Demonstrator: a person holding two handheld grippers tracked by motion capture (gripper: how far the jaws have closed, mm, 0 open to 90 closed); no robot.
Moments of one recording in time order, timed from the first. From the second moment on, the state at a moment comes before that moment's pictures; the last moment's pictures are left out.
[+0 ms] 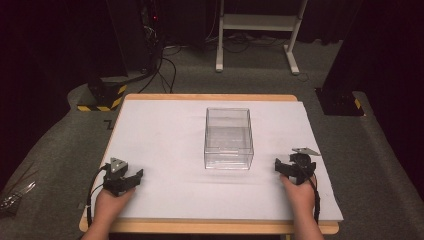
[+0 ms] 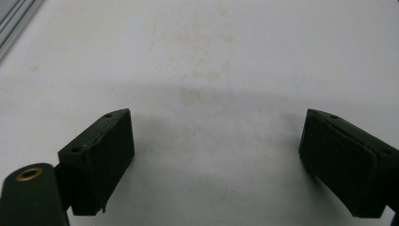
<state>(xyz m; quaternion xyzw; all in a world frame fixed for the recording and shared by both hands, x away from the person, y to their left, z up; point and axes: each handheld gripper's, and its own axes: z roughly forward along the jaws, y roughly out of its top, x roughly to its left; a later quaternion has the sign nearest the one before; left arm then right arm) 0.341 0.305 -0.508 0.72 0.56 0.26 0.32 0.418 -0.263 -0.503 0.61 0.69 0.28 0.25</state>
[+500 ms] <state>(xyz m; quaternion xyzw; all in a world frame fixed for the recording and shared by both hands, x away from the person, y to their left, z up) 0.340 0.304 -0.508 0.72 0.55 0.27 0.31 0.407 -0.263 -0.502 0.60 0.71 0.28 0.25</state>
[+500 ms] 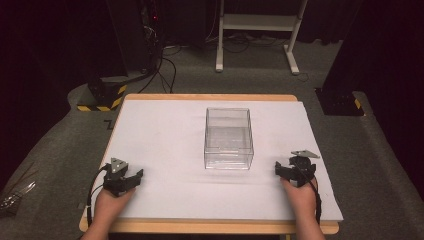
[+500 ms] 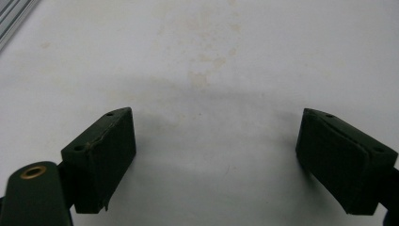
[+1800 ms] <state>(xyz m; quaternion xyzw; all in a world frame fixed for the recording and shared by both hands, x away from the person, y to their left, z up) 0.341 0.306 -0.508 0.72 0.55 0.26 0.32 0.348 -0.152 -0.452 0.39 0.77 0.47 0.20</state>
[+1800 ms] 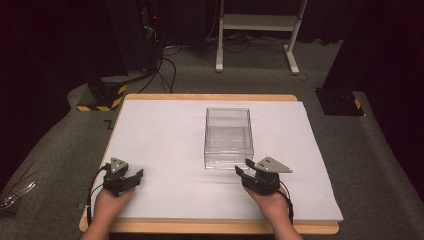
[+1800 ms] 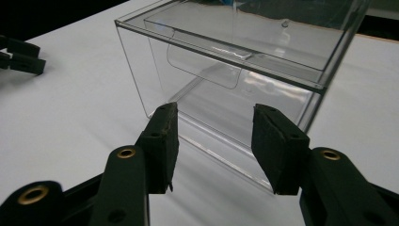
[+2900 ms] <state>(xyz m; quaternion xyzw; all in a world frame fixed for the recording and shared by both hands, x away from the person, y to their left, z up) 0.341 0.306 -0.508 0.72 0.55 0.26 0.32 0.401 -0.139 -0.459 0.40 0.75 0.49 0.18</state>
